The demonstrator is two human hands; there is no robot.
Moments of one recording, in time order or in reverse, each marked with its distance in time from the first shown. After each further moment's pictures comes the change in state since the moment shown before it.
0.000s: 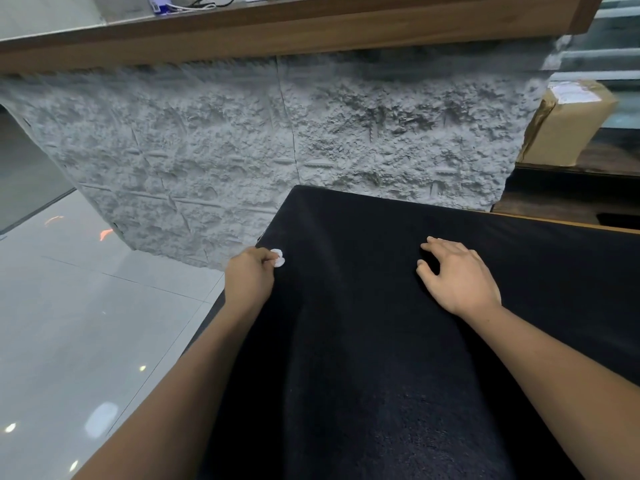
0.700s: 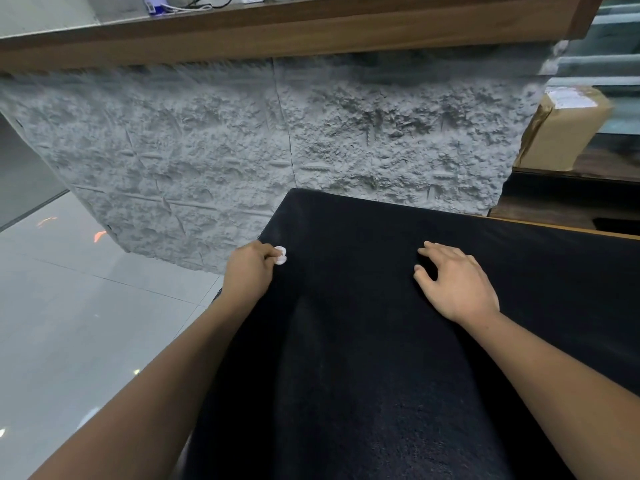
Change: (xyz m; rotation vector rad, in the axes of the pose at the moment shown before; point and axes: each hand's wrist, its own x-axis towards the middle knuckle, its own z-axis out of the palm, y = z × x) left_hand 0.025 0.003 0.003 0.070 -0.088 0.161; right_hand -0.001 0.000 0.001 0.008 0.007 0.000
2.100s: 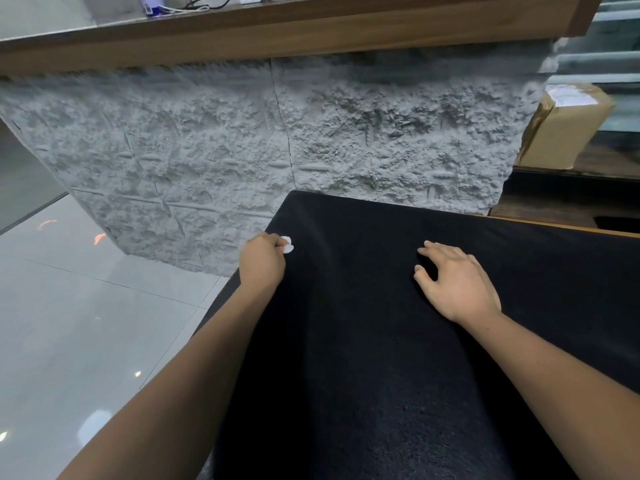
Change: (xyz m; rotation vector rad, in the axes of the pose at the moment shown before) left_hand 0.029 0.013 0.027 -0.070 0.069 -0.131; right_hand 0.000 -0.003 -0.002 -0.014 -0.006 0.001
